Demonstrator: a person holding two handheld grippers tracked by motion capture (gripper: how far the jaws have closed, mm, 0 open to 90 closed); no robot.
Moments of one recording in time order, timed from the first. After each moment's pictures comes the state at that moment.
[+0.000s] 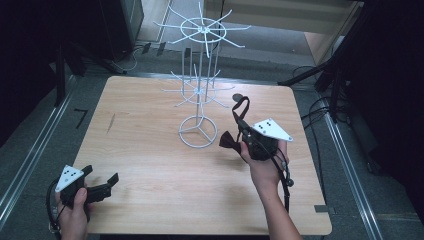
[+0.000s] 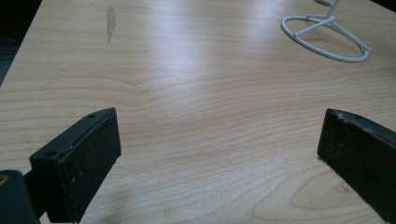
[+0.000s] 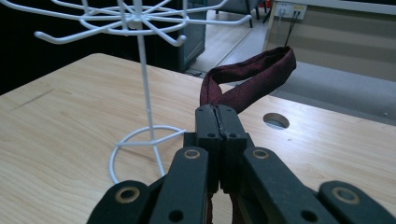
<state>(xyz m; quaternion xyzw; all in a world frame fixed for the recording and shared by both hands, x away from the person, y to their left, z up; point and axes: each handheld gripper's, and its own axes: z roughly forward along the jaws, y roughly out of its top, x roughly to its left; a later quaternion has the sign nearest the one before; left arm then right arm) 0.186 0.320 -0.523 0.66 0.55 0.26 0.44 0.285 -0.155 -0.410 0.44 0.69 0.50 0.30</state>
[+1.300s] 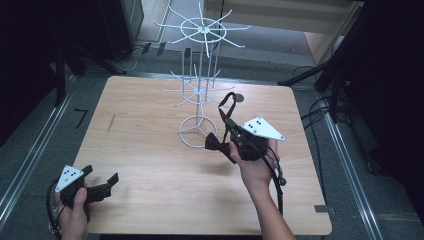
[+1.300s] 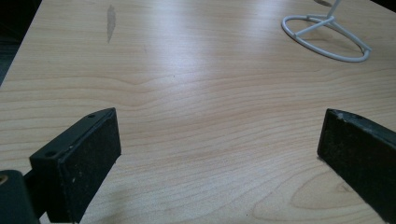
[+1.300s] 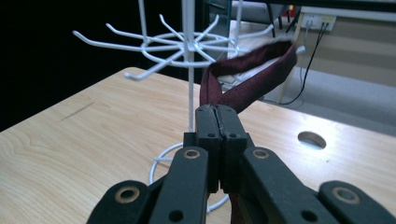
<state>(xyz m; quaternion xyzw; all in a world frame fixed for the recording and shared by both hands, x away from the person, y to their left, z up) 0.186 0.320 -0.523 0.66 0.56 0.26 0.44 0.278 -0.131 -0.396 0.42 0.69 0.53 0.27</state>
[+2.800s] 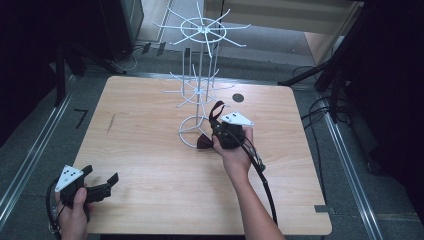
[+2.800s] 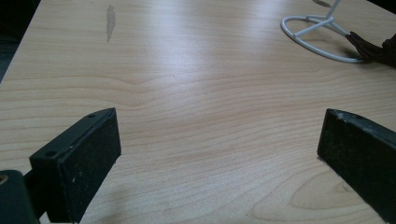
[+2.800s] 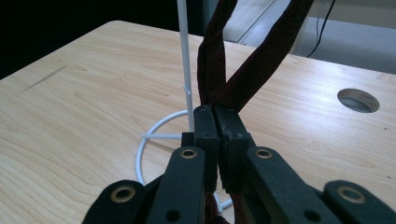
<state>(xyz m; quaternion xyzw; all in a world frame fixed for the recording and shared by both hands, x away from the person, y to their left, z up) 0.186 0.321 -0.524 0.65 0.56 0.25 0.45 0.339 -0.092 -0.456 0.45 0.72 0.48 0.22</state>
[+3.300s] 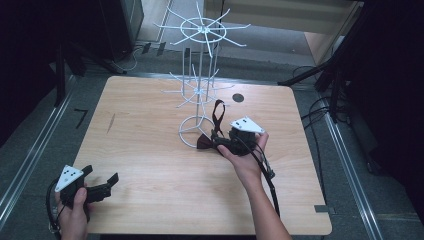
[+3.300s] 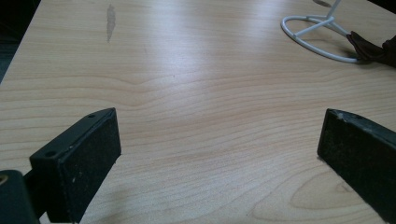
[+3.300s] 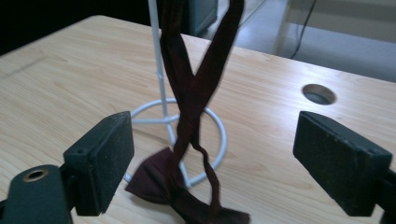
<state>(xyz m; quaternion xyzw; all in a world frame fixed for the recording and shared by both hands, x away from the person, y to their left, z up) 0.186 0.321 -0.524 0.65 0.56 0.25 0.45 0.321 -0.119 -0.456 0.45 0.72 0.46 0.26</state>
